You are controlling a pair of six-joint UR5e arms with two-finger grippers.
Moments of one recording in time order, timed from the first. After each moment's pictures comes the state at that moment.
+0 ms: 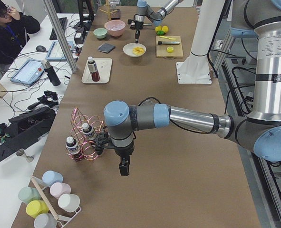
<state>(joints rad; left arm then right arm) -1.67 -1.54 -1.78 -1.26 -2.18 0.17 0.78 -1.40 1.67 -0.73 2.12 1.36</state>
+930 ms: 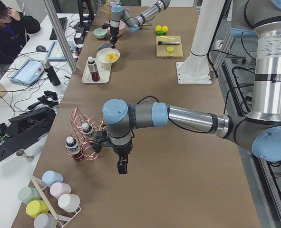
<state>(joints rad) -1.67 -1.55 -1.78 -1.26 -2.18 0.17 0.91 -0.86 1.14 -0.87 2.17 1.38</state>
